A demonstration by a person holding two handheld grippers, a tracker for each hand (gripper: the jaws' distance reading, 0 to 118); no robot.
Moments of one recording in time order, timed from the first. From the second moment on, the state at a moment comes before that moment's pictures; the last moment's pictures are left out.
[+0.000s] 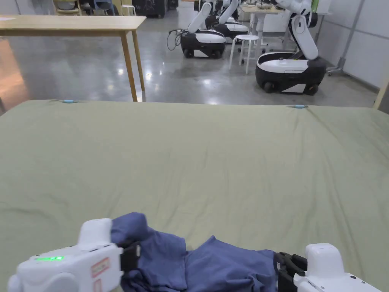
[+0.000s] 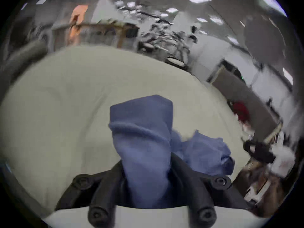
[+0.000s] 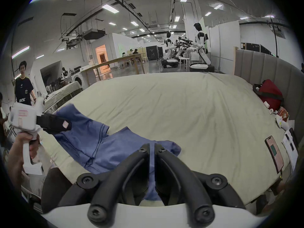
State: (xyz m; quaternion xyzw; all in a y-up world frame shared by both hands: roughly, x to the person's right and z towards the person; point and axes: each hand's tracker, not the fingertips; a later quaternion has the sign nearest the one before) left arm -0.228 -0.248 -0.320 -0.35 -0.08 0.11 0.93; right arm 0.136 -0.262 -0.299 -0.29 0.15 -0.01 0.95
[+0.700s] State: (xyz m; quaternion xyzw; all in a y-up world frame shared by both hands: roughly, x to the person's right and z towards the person) left arm -0.093 -0.229 -0.339 -0.33 -0.18 0.10 0.92; right arm 0.200 -0.265 -0.281 -0.28 0.10 -0.01 0.95
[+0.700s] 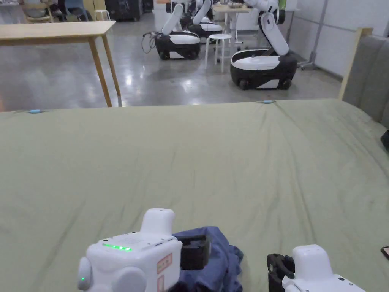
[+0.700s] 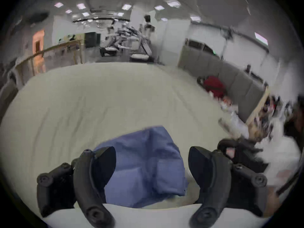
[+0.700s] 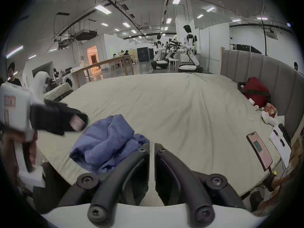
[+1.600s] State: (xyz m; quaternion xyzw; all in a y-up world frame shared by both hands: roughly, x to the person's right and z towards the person) left arm -0.146 -0.277 -0.316 -0.35 -0.17 0.27 0.88; right arm 0.156 -0.297 -0.341 -0.34 0.22 -0.13 0.90
